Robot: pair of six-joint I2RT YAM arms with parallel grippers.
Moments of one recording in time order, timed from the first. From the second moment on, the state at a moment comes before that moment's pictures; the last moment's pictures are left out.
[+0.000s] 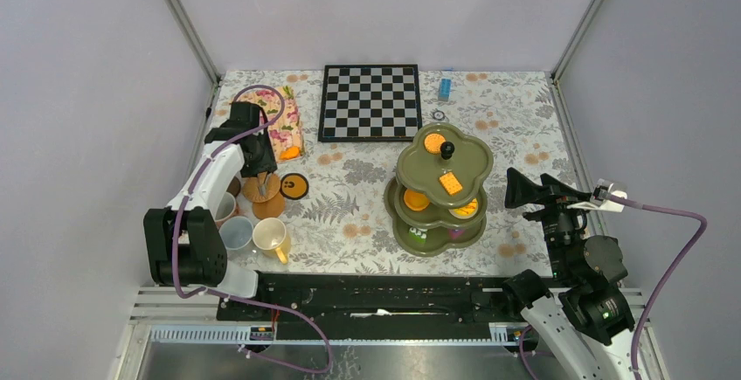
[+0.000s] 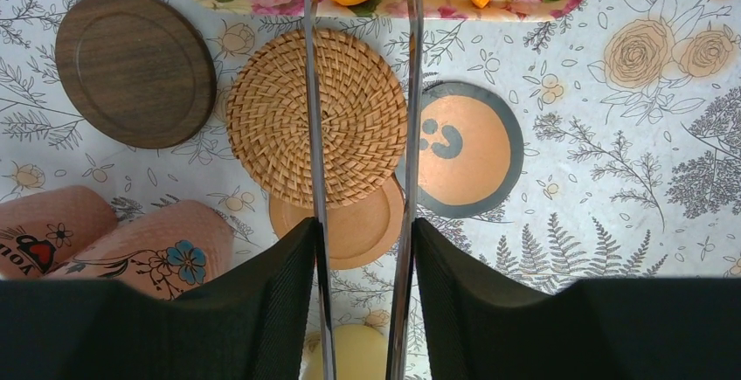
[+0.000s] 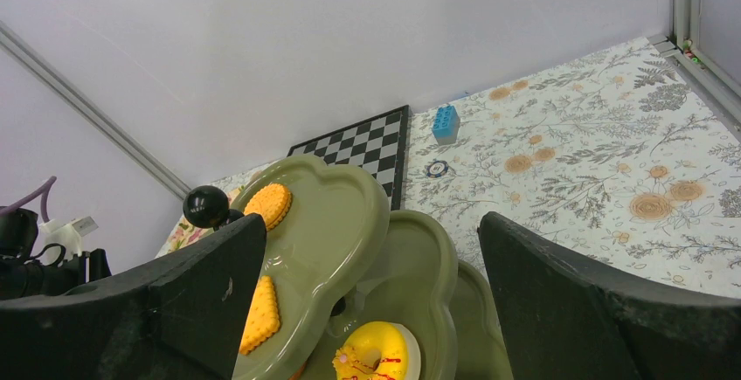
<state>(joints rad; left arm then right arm) -0.02 1.45 1.13 -0.76 -0.13 -0.30 0.46 0.13 0.66 -0.38 0.40 0.42</state>
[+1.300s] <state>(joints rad) -0.14 1.31 1.38 -0.76 -0.08 -0.25 0.46 0.13 0.66 -0.38 0.39 0.42</state>
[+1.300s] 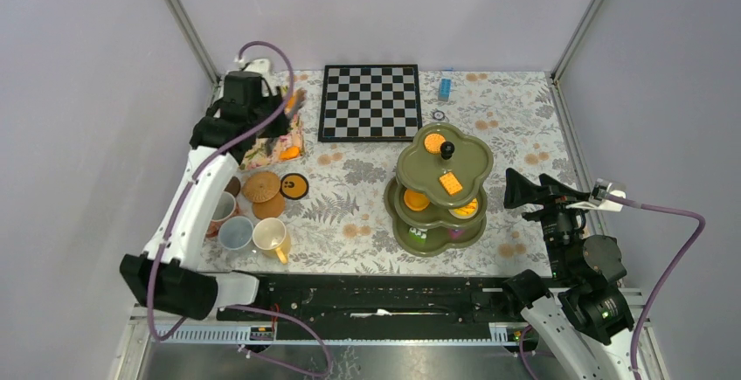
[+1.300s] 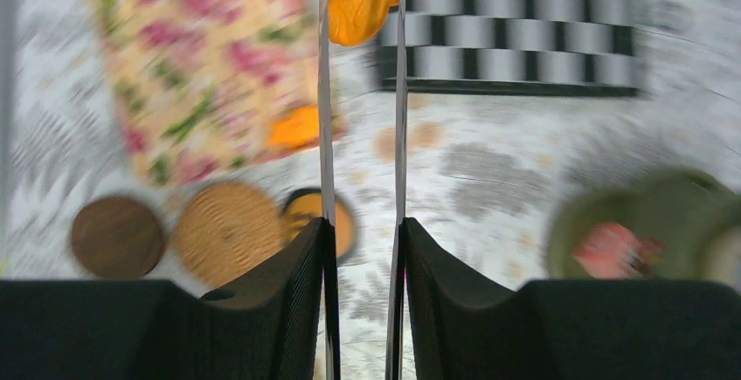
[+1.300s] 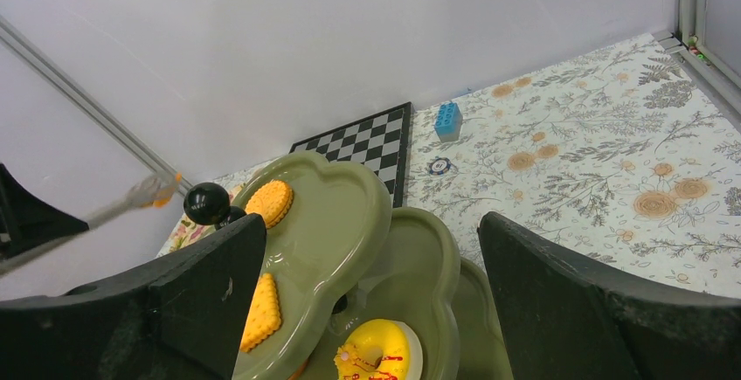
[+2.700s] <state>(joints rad) -0.90 1.09 1.36 -0.79 0.19 -0.19 0.46 0.13 0.66 -0.38 0.39 0.42</state>
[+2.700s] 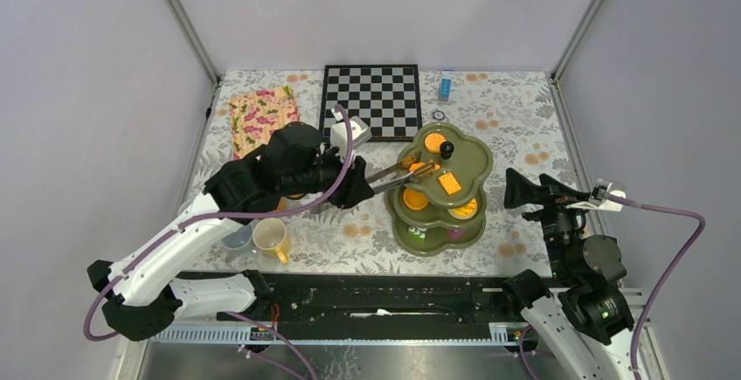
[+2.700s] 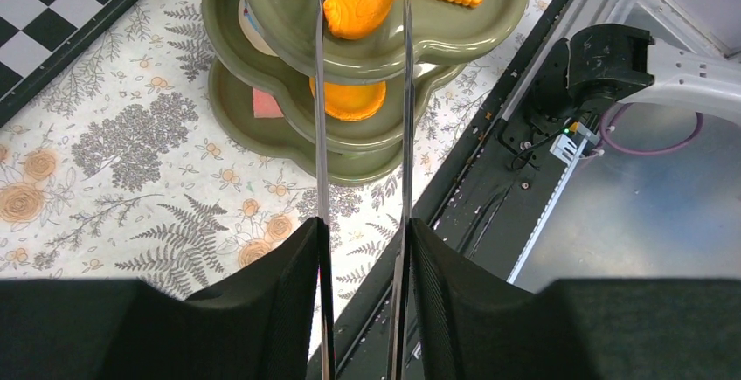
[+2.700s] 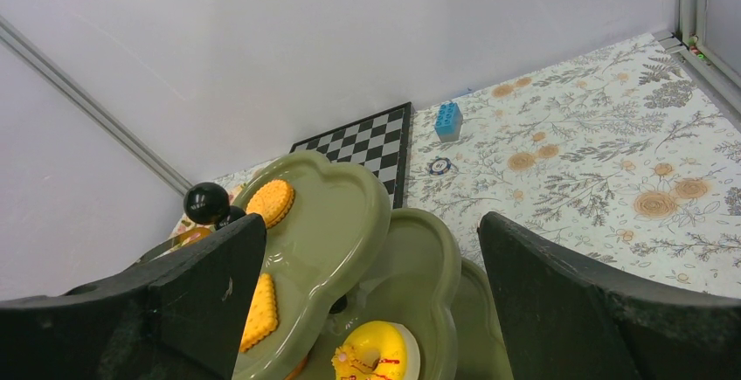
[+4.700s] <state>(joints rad) -0.16 1.41 1.24 -0.83 -0.10 -0.21 0.46 0.14 0.66 -0.38 0.38 0.44</state>
